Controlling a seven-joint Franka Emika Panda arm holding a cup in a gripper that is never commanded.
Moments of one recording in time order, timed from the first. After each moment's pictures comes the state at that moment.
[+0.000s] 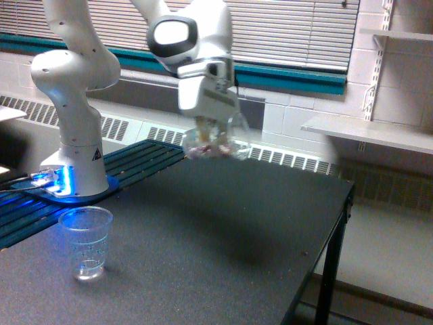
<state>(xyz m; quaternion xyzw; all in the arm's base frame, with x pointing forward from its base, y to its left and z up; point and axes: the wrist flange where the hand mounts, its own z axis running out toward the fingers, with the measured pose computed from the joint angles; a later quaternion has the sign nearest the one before) 0.430 -0.078 0.355 0.89 -0.40 0.19 0.10</state>
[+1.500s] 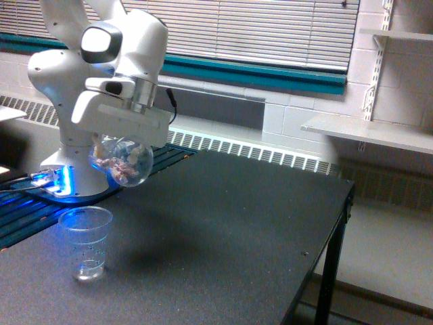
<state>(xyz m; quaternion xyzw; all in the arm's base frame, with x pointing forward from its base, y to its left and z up) 0.301 -0.186 0.316 0.81 -0.56 0.09 0.16</state>
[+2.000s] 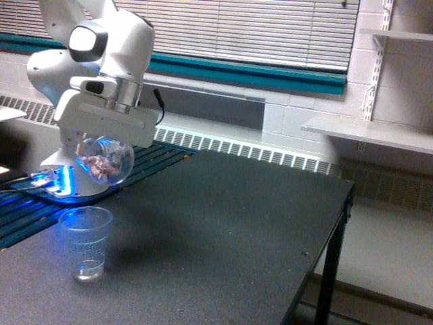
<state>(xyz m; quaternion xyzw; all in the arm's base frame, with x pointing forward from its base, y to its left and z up) 0.273 -0.191 0.314 0.78 -0.60 0.07 0.16</state>
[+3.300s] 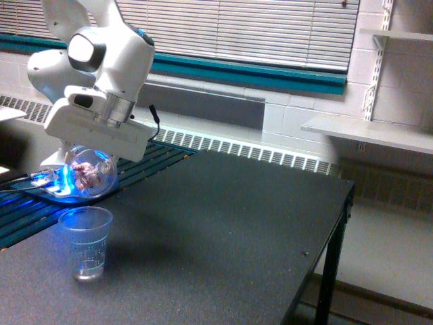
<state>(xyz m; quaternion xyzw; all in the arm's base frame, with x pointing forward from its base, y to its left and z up) 0.269 -0.207 0.289 0.73 -0.66 0.00 0.19</state>
